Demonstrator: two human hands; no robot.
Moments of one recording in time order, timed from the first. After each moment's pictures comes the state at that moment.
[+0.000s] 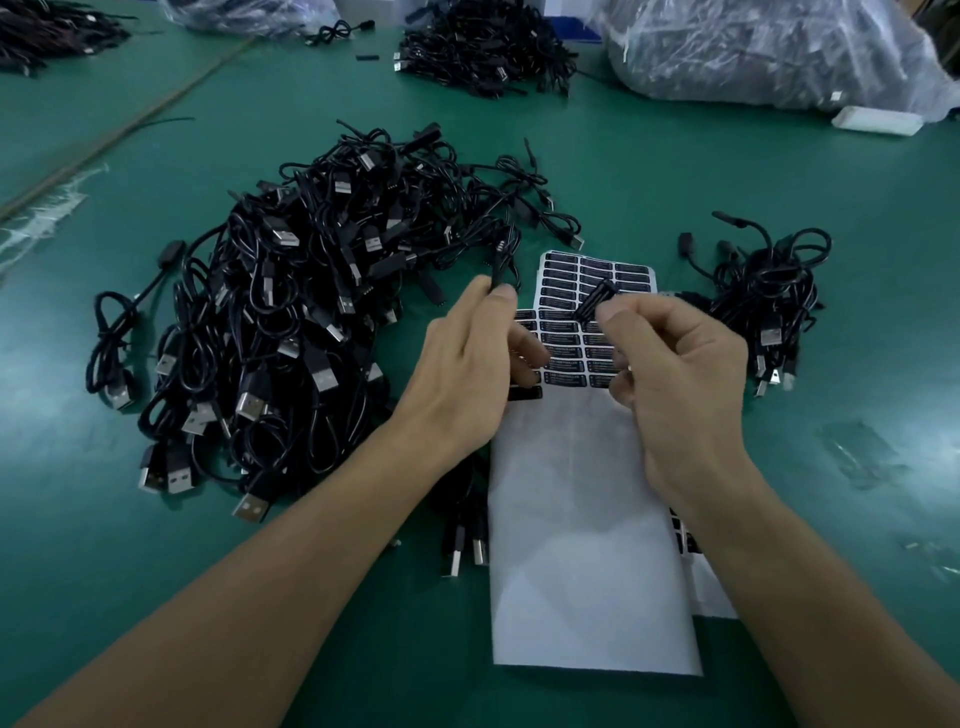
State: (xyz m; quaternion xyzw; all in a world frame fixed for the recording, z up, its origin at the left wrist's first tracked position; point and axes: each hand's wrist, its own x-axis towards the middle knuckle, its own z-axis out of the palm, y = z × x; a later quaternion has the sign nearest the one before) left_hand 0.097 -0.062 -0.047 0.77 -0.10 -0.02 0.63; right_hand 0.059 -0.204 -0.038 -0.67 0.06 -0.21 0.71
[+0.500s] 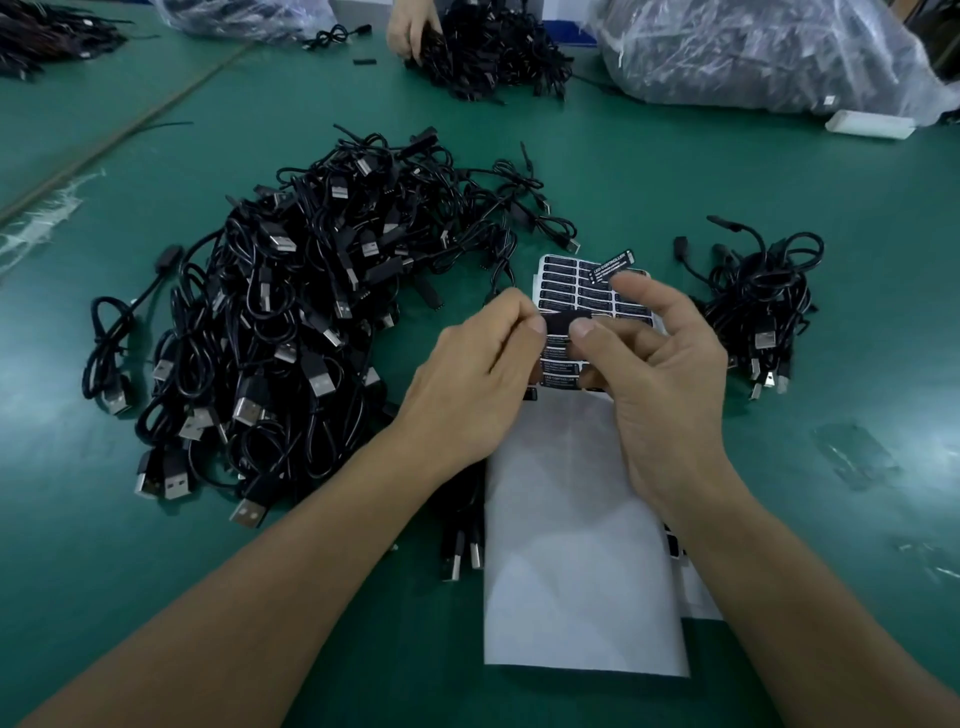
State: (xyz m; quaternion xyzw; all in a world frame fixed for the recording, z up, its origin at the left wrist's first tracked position) left_hand 0.096 -0.061 -0.053 0.82 -0.19 0.01 0.54; right_hand 0.059 -0.202 -0.045 -0.65 0.04 -0.18 0.73
